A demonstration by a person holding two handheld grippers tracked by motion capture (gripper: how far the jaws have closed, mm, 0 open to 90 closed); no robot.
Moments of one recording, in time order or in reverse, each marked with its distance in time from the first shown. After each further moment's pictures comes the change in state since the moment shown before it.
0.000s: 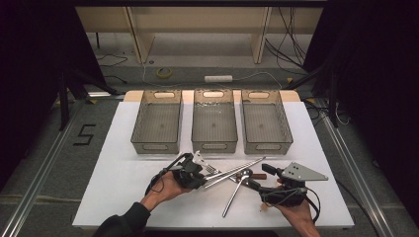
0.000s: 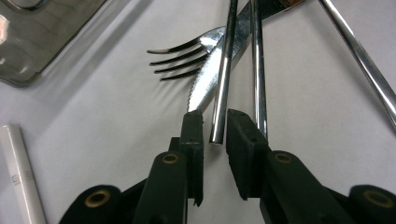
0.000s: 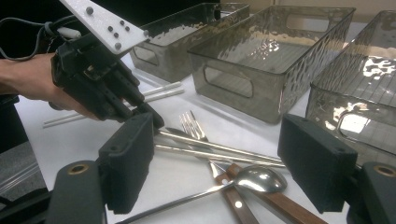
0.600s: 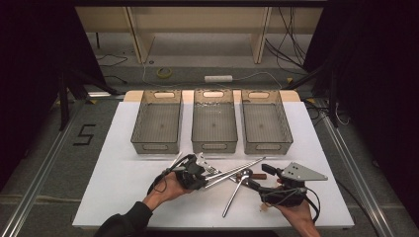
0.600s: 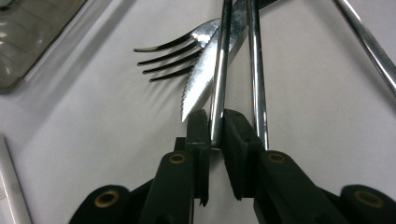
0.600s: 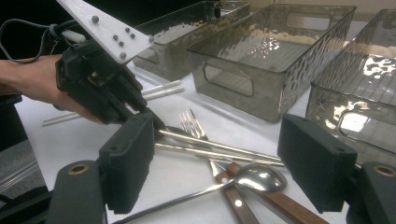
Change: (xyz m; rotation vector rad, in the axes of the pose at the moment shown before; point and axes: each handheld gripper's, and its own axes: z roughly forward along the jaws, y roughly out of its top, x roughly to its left) left arm -0.003 0.002 0.007 0.028 0.005 0.045; right arm 0.000 0.000 0.000 0.008 -0.002 -0.001
